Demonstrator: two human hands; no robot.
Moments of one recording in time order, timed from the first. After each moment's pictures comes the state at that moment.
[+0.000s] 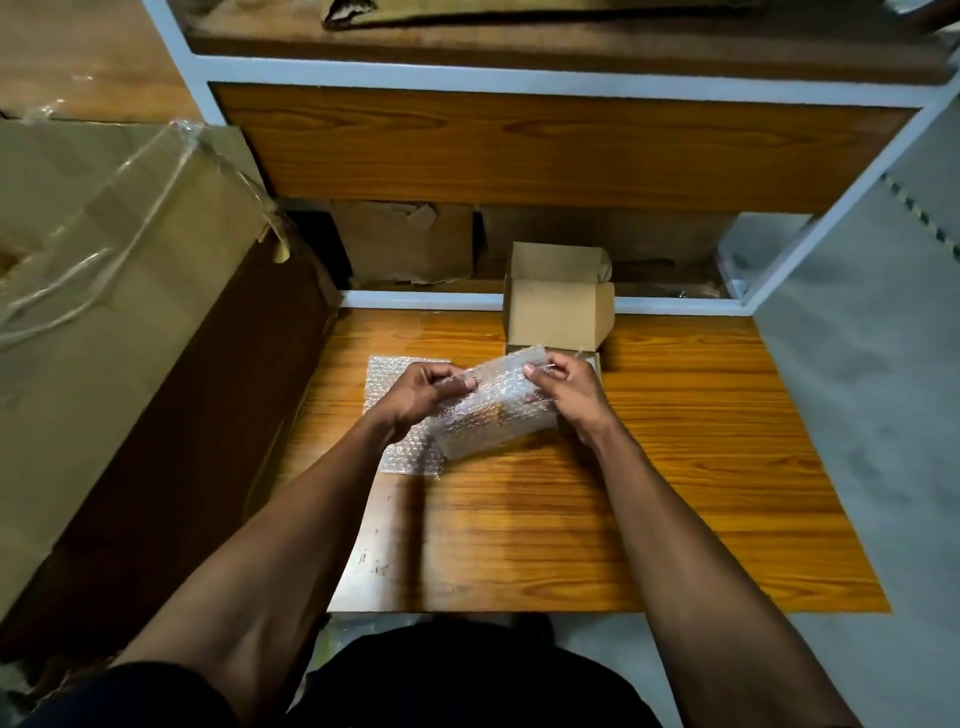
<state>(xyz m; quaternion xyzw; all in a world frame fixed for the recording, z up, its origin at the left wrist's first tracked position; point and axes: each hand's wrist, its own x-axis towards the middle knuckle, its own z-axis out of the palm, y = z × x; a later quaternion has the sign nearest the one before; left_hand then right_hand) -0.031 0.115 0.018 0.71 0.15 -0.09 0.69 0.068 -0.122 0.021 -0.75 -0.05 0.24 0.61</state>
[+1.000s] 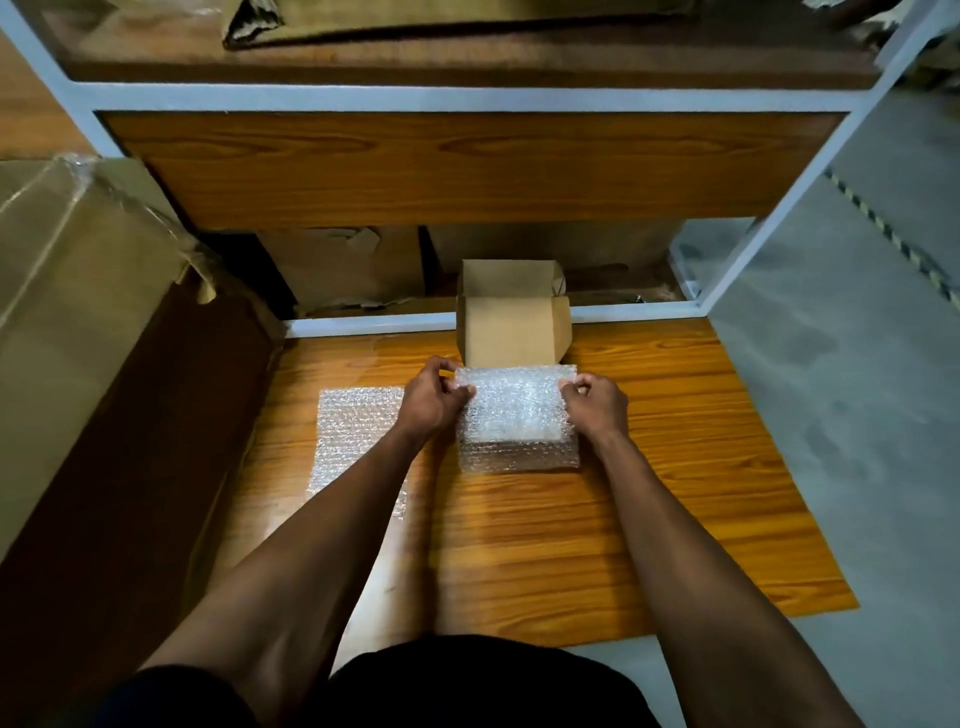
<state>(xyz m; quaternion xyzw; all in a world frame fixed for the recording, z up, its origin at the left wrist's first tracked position) 0.047 0.063 -0.012 0.78 0.19 0.01 0.60 0.115 -0.184 0.005 -0.90 0.09 0.08 0.41</state>
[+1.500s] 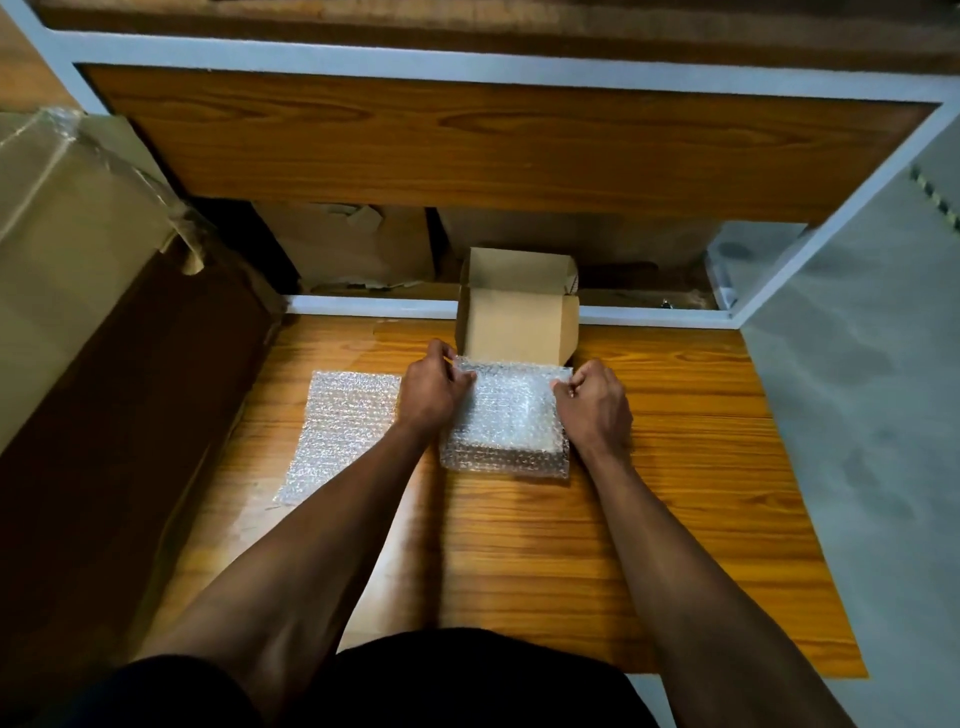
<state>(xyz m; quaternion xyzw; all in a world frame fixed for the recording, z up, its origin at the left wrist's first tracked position) 0.077 0.043 -0.029 0.87 0.24 0.08 0.42 0.138 -0.186 -0.009 -0.96 -0.02 -0.02 0.29</state>
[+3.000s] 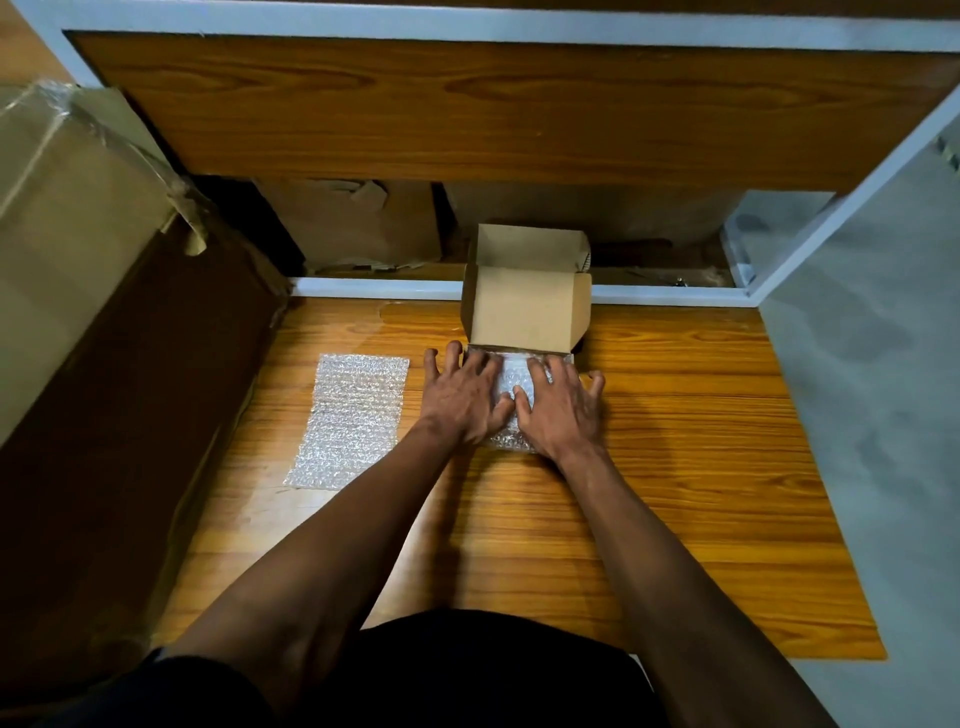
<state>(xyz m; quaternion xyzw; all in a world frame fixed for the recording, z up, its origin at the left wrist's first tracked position) 0.057 0.007 -0.014 0.99 0.05 -0.09 0.03 0.106 -0.148 -0.020 -0.98 -0.20 0.07 0.03</state>
